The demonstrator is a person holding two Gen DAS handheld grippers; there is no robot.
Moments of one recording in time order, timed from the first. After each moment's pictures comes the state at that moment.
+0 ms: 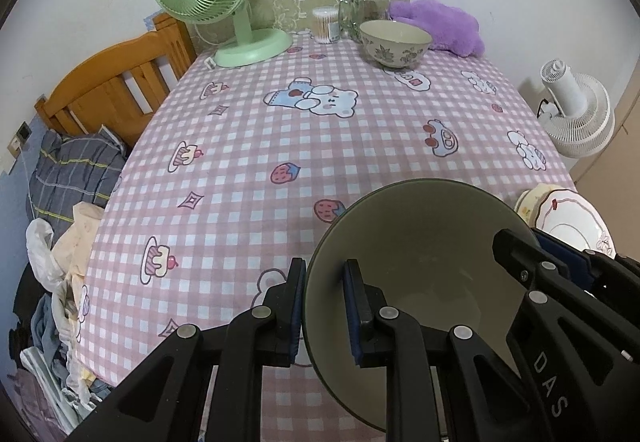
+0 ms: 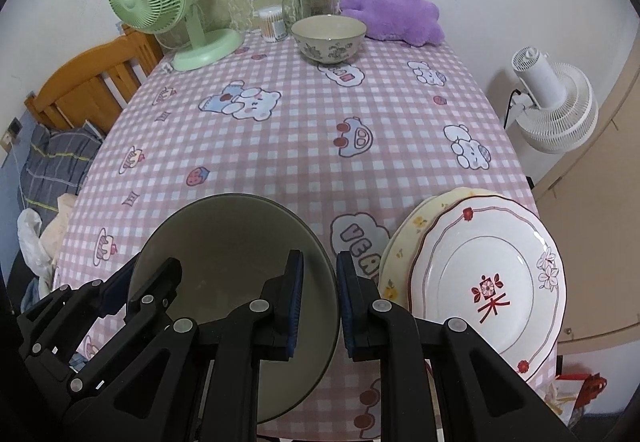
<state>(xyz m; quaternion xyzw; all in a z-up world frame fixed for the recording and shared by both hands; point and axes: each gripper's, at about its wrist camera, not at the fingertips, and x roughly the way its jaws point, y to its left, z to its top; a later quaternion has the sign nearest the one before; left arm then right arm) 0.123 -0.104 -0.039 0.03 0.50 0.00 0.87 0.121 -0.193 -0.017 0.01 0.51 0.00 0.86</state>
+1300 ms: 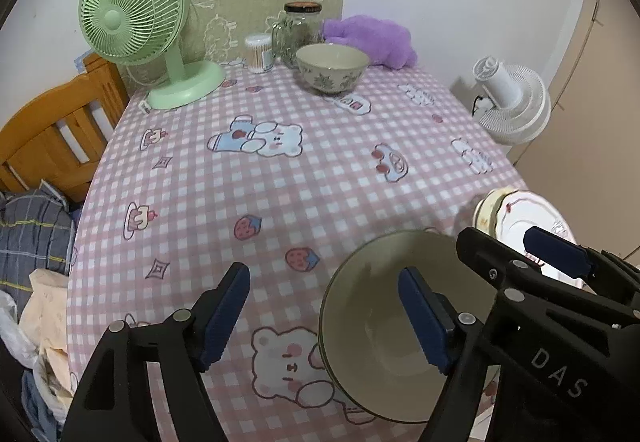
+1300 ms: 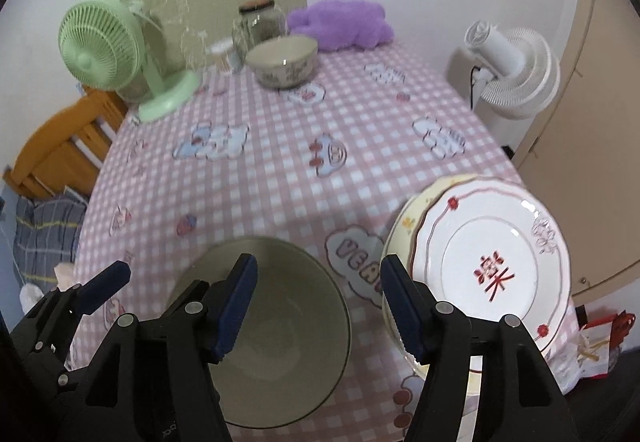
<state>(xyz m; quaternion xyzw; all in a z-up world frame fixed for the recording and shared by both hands) 0.151 -0.082 -0.015 0.04 0.47 -0.15 0.87 0.122 -0.193 0.003 0.09 0.47 -0.09 0.87</state>
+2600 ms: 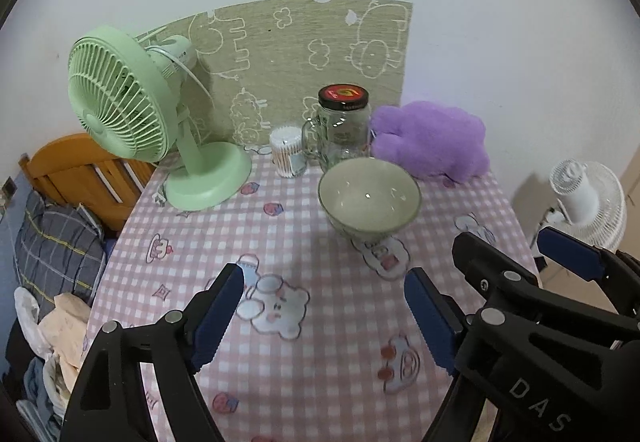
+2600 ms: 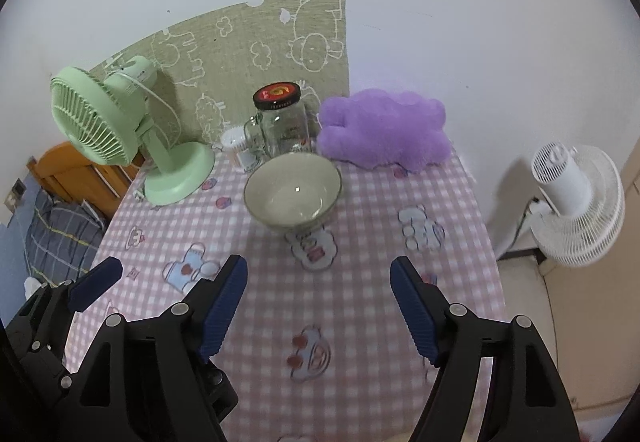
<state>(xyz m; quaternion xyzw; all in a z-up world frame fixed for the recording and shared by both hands) 0.323 -0.170 0.033 0.02 0.42 0.00 0.91 0.333 -0.276 0.053 0.03 0.43 0.04 0.90</state>
